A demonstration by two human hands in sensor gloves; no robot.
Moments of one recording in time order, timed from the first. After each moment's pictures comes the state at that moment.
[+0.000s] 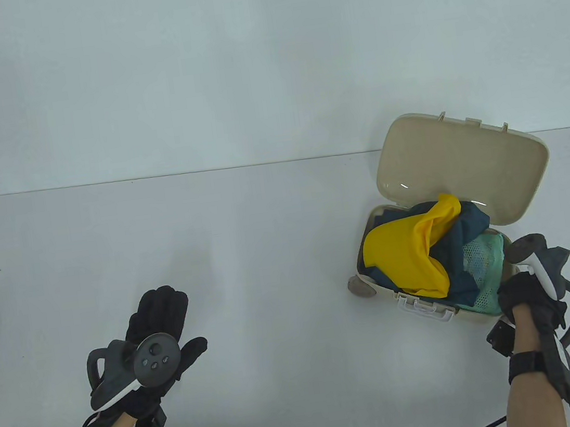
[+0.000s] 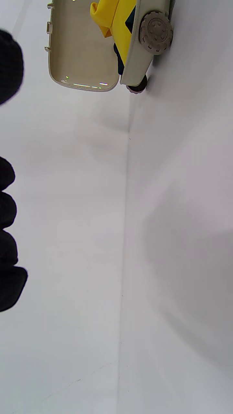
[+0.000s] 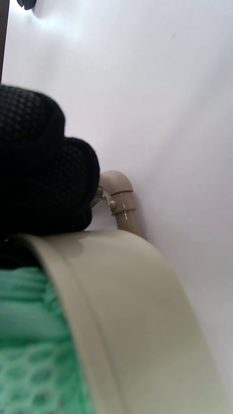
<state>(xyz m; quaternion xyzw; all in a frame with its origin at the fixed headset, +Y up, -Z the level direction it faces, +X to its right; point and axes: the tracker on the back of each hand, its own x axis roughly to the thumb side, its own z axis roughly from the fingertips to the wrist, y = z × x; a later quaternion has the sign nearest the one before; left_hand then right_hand) -0.244 -0.671 -0.281 0.01 -0.14 0.05 0.99 0.374 -0.707 -0.374 -0.36 0.17 0.91 0.12</state>
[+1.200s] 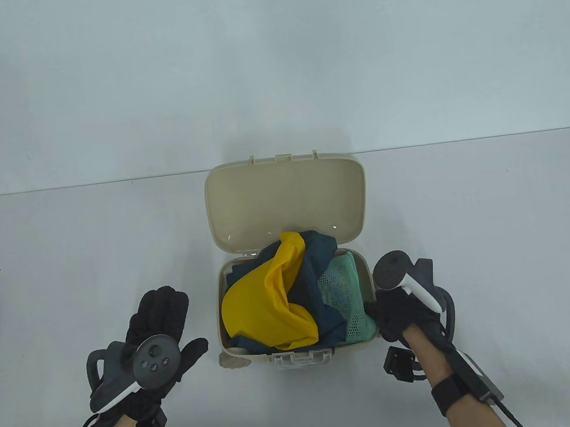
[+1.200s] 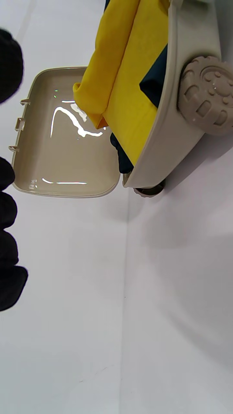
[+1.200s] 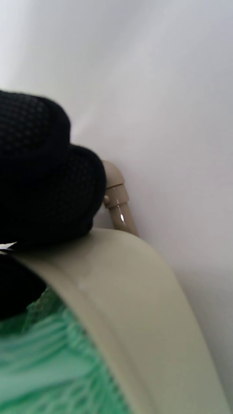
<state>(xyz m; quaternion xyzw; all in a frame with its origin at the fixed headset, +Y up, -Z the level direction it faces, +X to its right) -0.244 -0.665 -0.278 0.02 -0.14 0.06 0.99 0.180 -0.714 -0.373 -0.07 0.25 0.95 0.20</state>
